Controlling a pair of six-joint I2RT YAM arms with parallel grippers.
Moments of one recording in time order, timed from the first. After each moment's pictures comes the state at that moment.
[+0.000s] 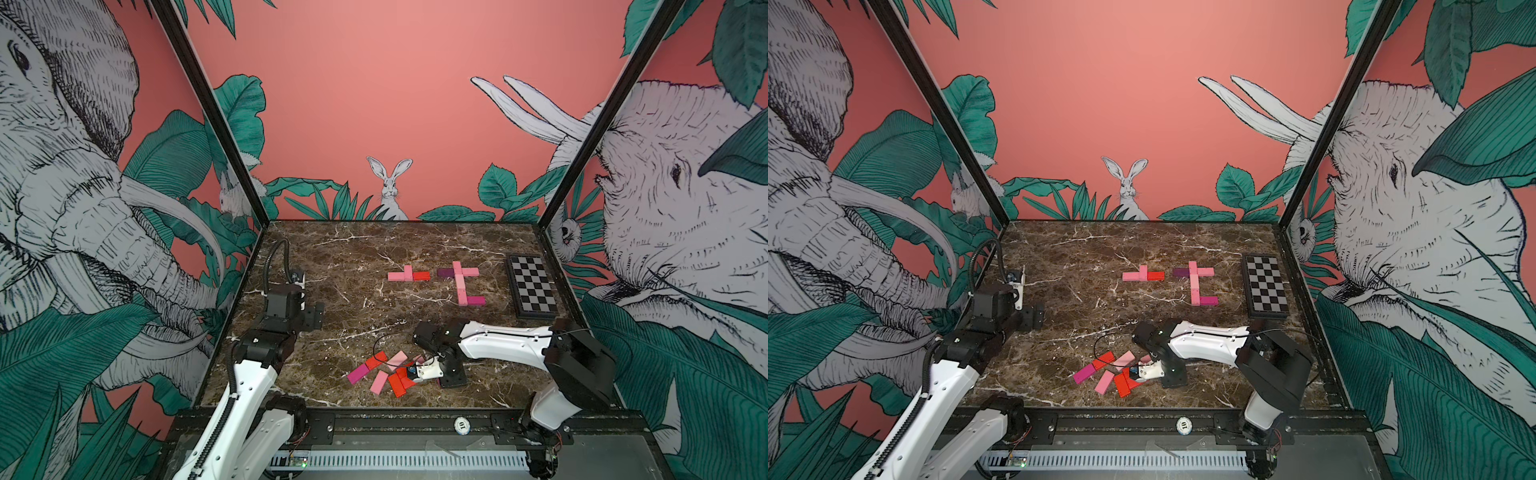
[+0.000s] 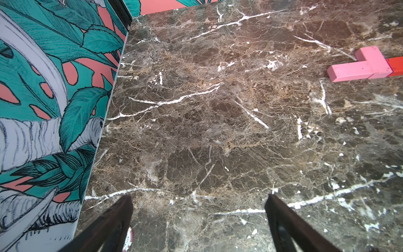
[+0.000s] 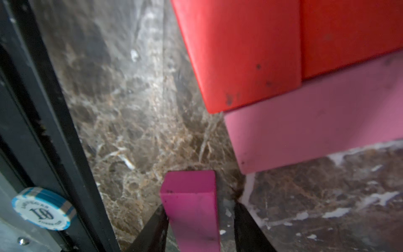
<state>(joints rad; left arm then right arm) -0.21 0.77 0.72 -0.67 -0.24 0.00 1.03 1.63 0.91 -0.92 -0.01 -0.67</state>
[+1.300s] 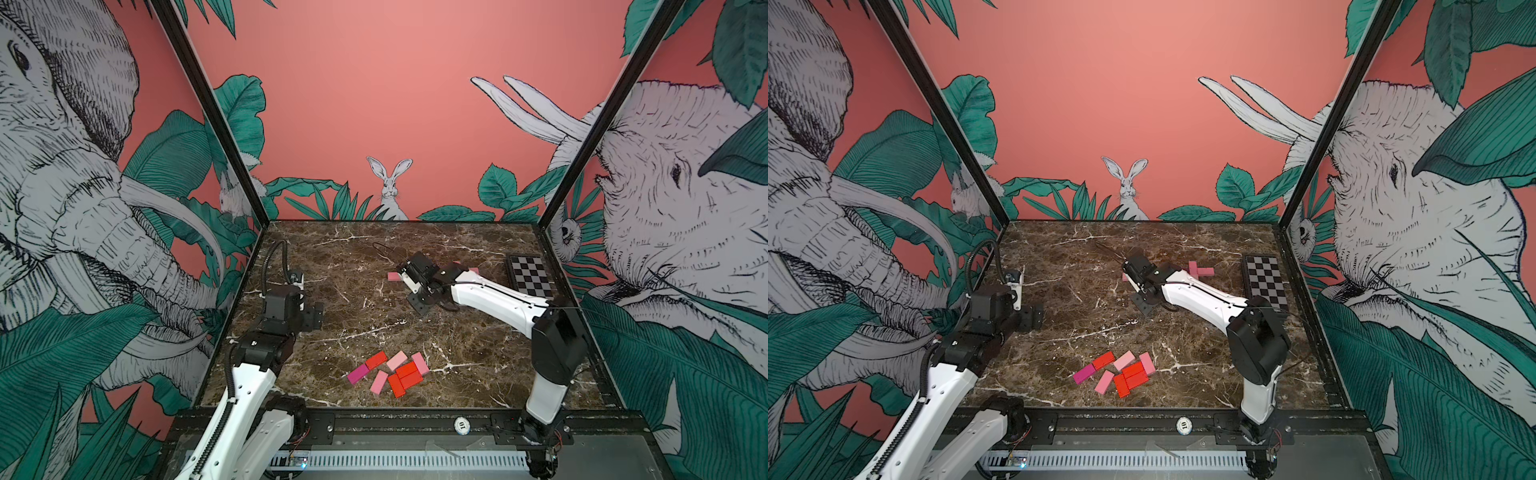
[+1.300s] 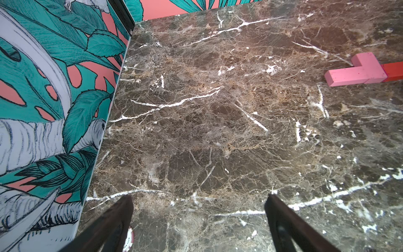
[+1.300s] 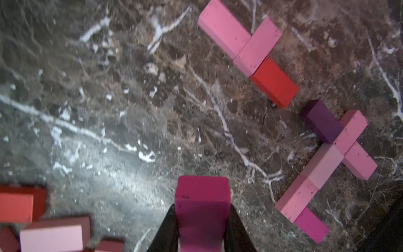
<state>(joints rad) -0.21 0.75 0.72 -0.67 -0.25 0.00 0.79 1.85 1.51 -0.82 0.19 0.03</state>
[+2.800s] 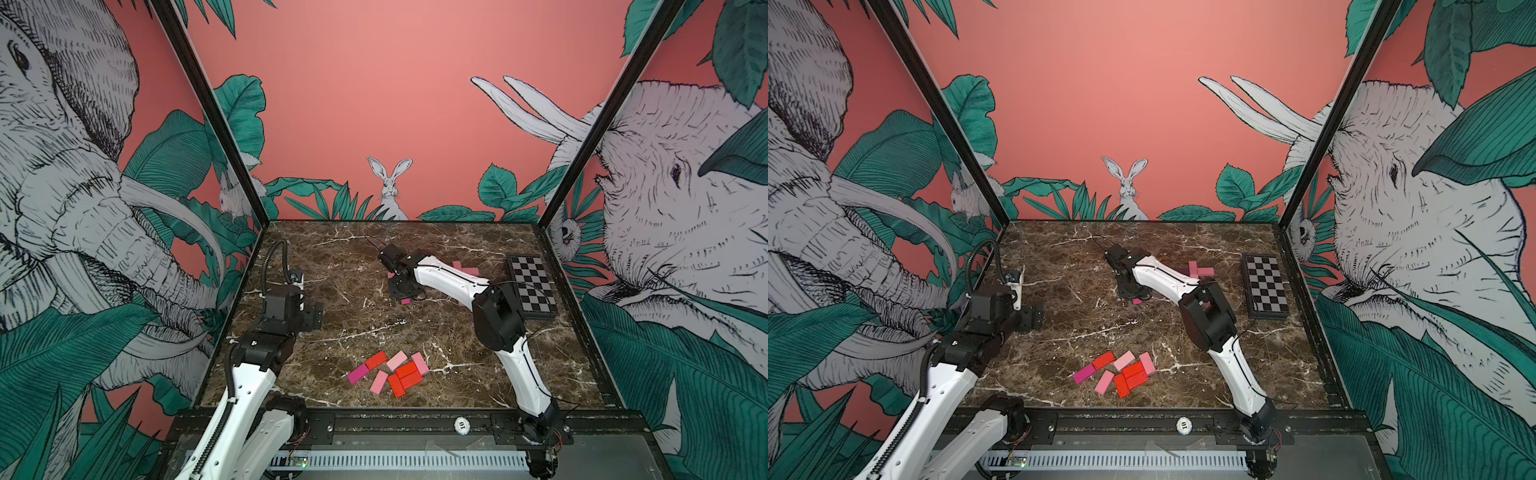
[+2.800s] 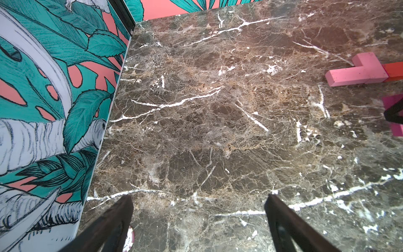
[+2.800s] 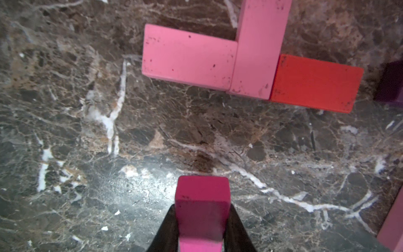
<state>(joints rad) -0.21 0.75 0.72 -0.67 -0.25 0.00 0.77 2.29 1.96 -1.00 0.17 0.54</state>
